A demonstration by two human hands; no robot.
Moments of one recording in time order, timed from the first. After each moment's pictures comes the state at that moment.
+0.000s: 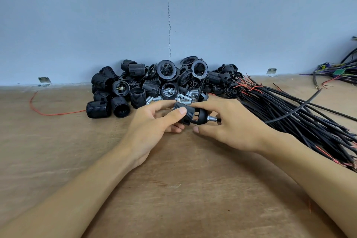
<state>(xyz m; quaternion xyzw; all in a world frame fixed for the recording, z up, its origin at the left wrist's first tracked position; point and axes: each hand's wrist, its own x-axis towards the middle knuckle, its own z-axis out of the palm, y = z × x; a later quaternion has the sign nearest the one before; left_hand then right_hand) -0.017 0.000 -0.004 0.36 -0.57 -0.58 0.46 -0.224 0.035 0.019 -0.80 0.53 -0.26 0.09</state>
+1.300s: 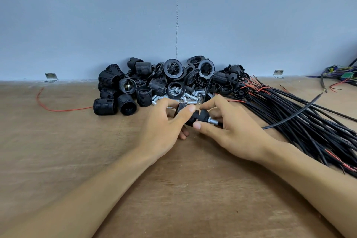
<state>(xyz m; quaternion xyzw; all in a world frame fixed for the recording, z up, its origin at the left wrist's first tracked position) -0.025 -0.001 -0.012 0.43 -0.64 -0.44 0.46 -0.212 0.042 0.002 -0.75 0.55 -0.33 0.15</state>
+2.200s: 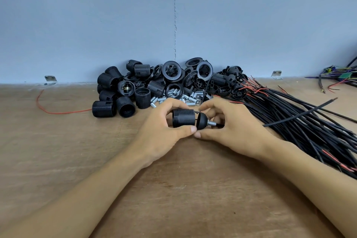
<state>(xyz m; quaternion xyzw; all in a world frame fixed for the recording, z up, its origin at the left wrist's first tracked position) -0.015 0.003 -0.007 0.40 -0.70 -0.42 0.42 -0.219 0.036 0.006 -0.73 0.56 -0.35 0.16</state>
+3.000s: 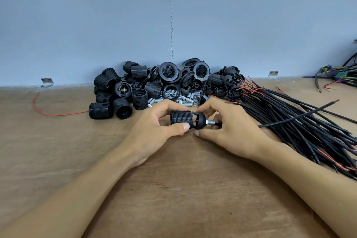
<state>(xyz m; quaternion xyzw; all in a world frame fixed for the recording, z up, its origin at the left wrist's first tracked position) -0.009 -0.006 -0.008 0.34 -0.66 -0.53 0.41 -0.220 0.038 0.006 -0.75 0.55 -0.35 0.13</state>
